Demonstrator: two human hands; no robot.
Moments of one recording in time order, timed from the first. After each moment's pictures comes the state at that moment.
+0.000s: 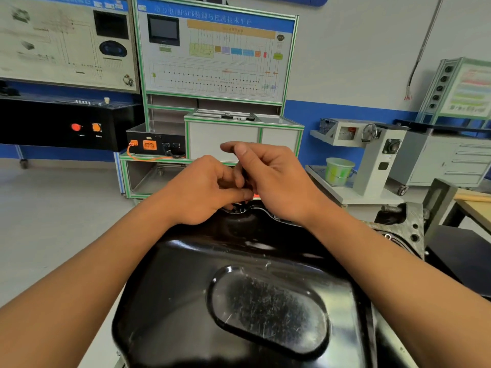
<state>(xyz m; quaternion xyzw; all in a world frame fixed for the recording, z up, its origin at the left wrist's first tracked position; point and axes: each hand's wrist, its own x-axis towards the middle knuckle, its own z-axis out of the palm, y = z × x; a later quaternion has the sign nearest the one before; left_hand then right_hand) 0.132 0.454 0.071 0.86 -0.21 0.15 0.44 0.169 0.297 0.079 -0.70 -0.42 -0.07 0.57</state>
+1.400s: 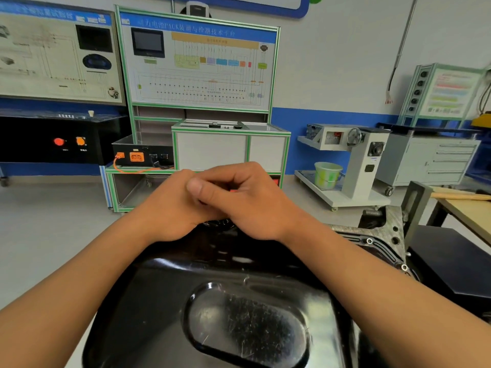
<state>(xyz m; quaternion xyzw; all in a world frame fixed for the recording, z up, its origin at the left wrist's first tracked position) 0.132 0.456 0.074 0.87 -0.23 0.17 0.40 0.162 0.299 0.075 -0.67 -0.50 -0.04 0.55</state>
